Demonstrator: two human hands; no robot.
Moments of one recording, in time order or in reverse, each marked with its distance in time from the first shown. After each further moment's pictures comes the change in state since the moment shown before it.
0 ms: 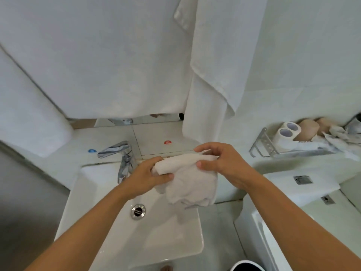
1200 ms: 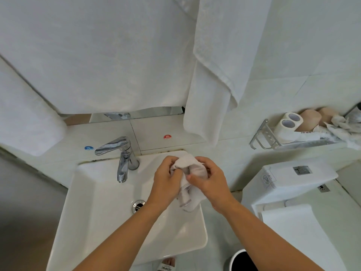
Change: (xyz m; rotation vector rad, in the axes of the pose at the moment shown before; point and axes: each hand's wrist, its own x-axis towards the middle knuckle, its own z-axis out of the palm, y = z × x) left_hand -0.001 -0.003 0.076 -0.219 0.336 0.035; right_hand -0.008 0.083 0.068 0.156 0.233 -0.008
